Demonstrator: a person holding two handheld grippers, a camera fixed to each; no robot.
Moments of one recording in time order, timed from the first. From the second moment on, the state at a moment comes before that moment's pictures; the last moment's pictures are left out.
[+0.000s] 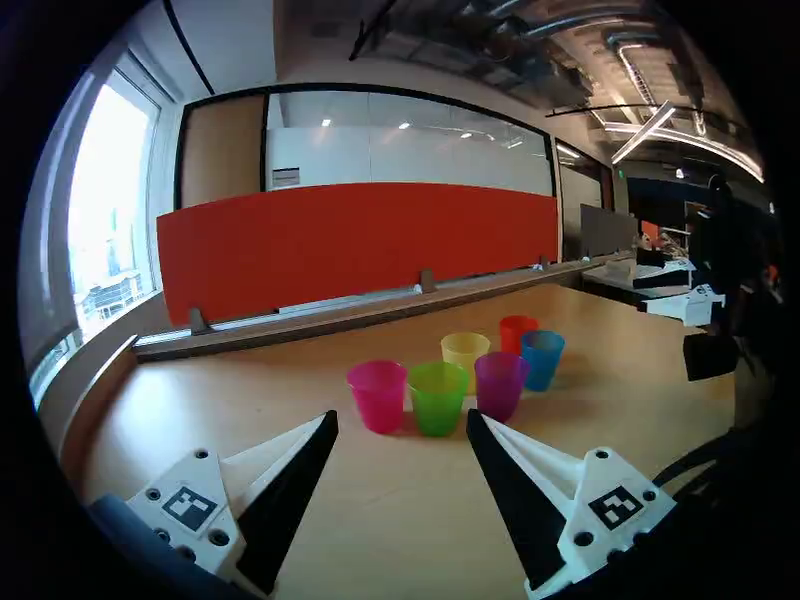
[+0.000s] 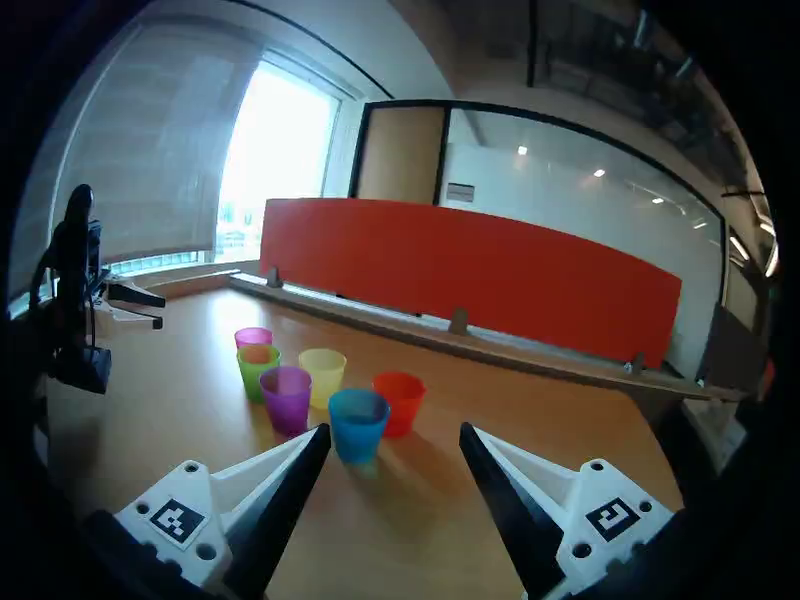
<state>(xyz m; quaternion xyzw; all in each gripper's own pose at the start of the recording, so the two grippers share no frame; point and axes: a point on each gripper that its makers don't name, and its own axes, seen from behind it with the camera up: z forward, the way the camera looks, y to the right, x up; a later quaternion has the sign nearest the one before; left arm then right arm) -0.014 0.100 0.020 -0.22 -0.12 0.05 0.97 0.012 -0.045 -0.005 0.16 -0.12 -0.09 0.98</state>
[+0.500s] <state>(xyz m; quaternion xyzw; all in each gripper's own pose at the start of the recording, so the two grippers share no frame) -0.033 0.135 0.025 -0.28 -0.15 0.09 0.94 -0.002 -0.058 -0.006 0.20 -0.16 -0.13 0.96</state>
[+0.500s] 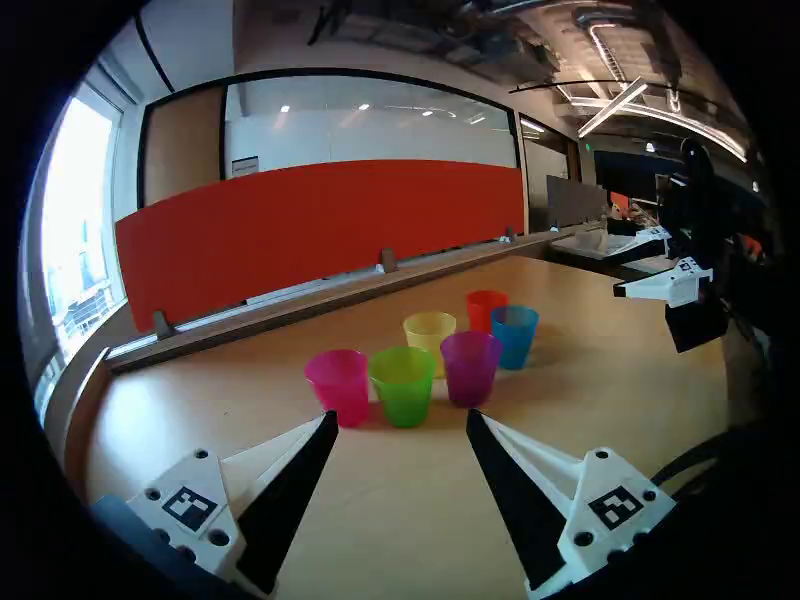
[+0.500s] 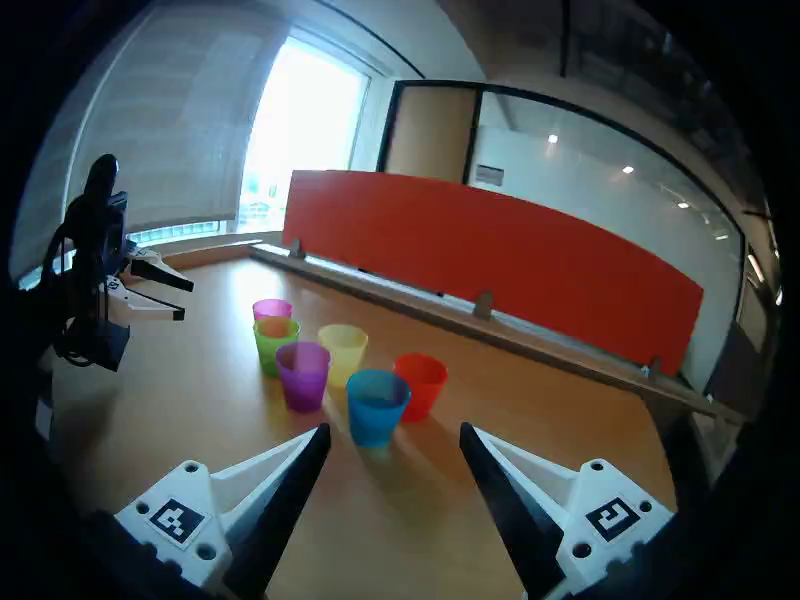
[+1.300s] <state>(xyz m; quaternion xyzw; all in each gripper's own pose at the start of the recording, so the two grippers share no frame) -0.073 0.180 0.077 -0.31 -0.22 0.13 0.91 -0.026 -0.074 0.031 0.24 -0.20 -0.15 0.94</state>
